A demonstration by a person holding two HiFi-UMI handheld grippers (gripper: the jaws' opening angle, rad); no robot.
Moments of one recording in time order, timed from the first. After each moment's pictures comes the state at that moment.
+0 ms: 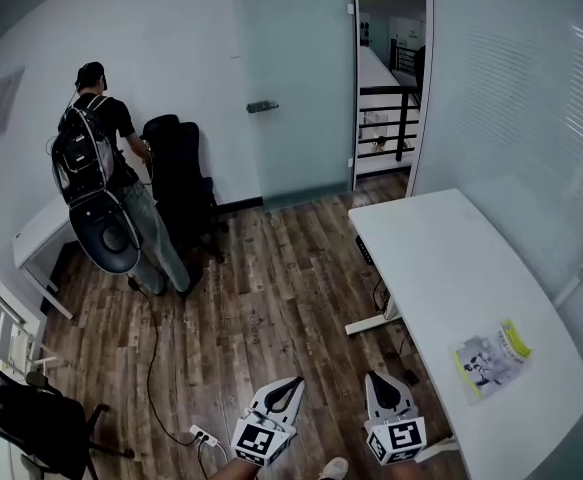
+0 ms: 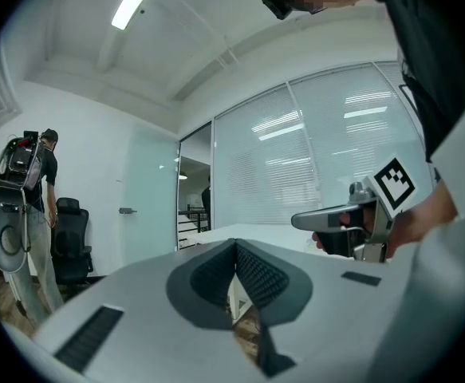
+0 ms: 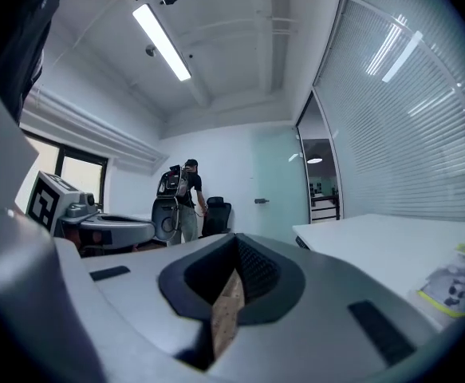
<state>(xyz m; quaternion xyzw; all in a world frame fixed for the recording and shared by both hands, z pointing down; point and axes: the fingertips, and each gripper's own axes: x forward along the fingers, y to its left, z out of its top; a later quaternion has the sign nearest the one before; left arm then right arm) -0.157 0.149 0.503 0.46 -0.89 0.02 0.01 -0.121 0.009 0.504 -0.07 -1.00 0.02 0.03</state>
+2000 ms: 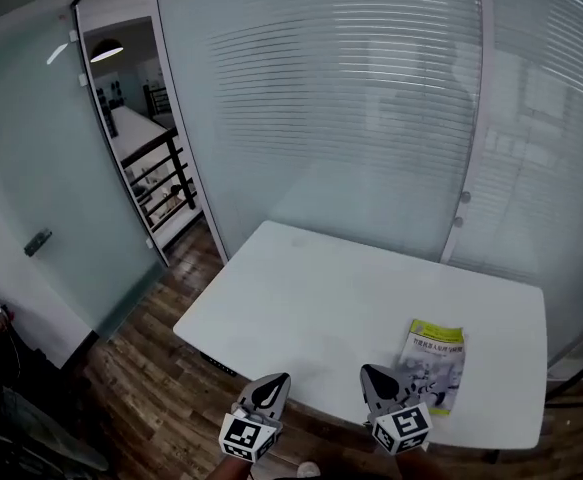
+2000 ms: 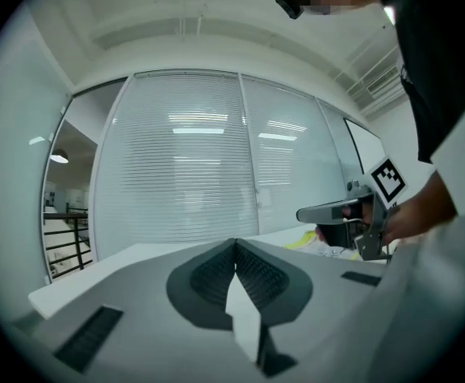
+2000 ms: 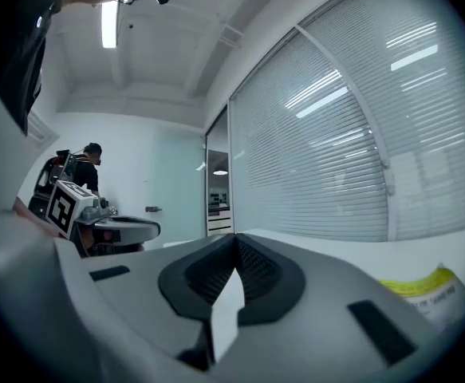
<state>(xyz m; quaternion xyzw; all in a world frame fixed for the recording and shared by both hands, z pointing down) -0.322 -0.218 0.502 0.78 -0.62 0.05 -0.01 -0.178 -0.292 0.502 0.30 -0.95 0.04 0.00</state>
